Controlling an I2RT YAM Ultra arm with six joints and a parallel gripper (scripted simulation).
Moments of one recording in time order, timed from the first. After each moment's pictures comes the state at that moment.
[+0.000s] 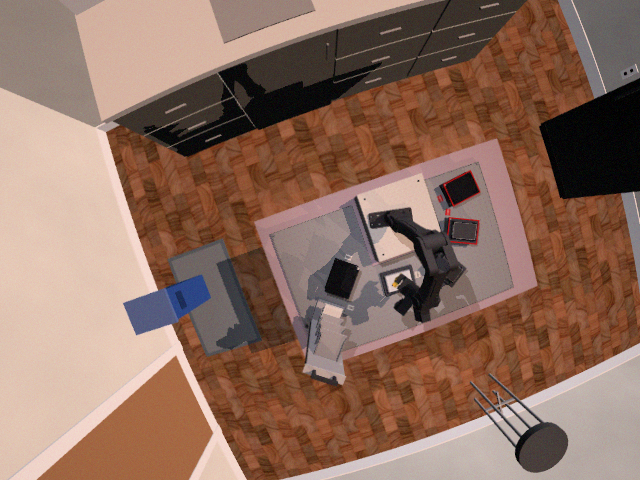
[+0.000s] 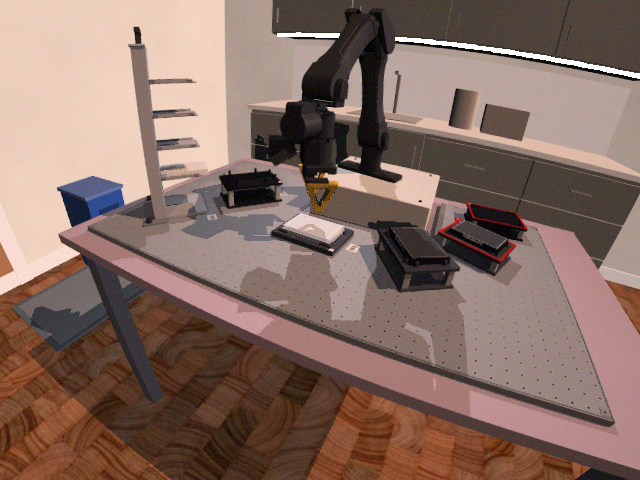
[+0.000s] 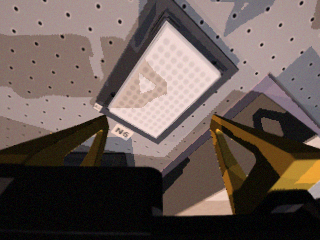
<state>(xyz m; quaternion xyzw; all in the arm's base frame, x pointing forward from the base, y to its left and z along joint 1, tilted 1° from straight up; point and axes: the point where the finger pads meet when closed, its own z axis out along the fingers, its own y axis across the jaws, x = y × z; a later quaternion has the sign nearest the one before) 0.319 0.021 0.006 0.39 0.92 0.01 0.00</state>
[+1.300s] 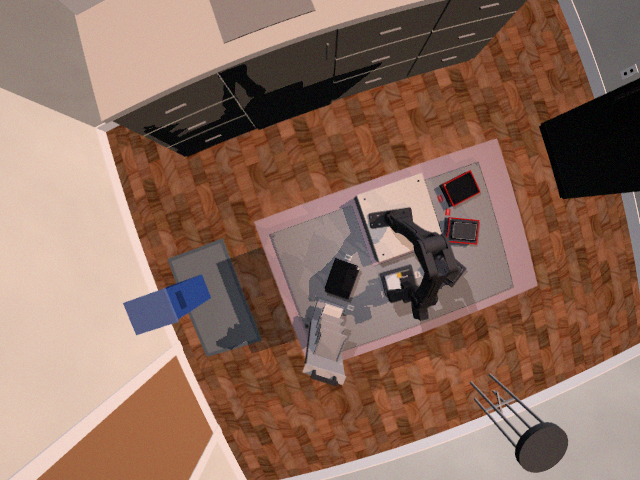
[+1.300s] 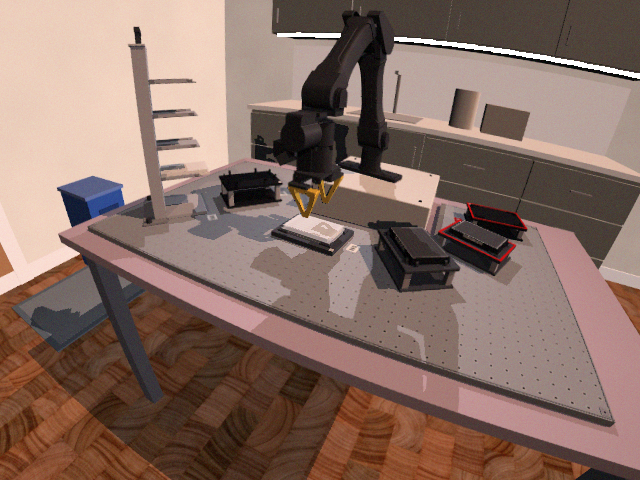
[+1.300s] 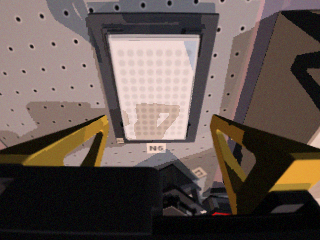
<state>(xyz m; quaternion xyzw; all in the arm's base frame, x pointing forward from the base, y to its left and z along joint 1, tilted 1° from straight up) 0.313 0.021 -0.011 0.66 0.75 0.00 -0.01</state>
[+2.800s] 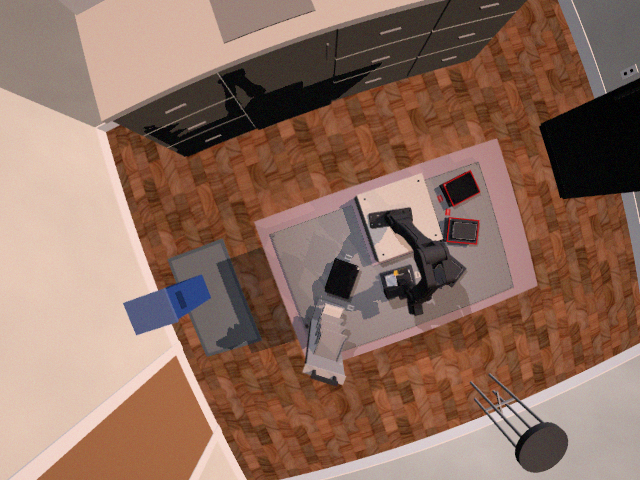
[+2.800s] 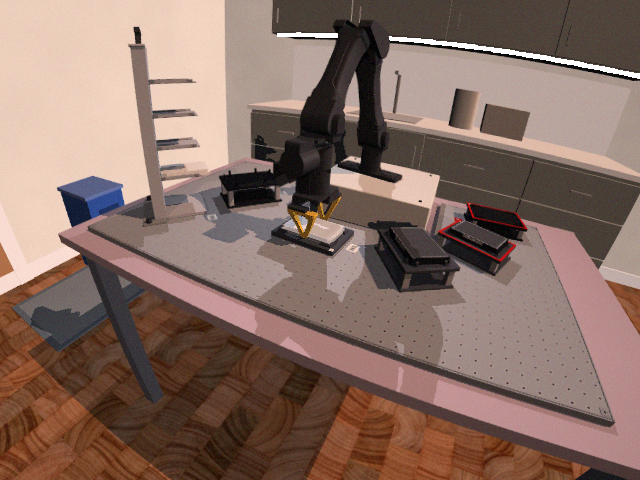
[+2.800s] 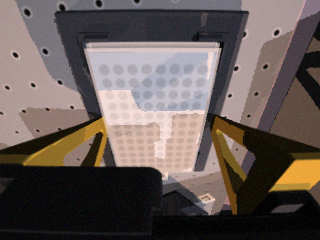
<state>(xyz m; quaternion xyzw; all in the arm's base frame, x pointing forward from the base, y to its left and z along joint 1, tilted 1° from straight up) 0.314 0.022 -0.063 0.67 0.75 0.00 -0.01</state>
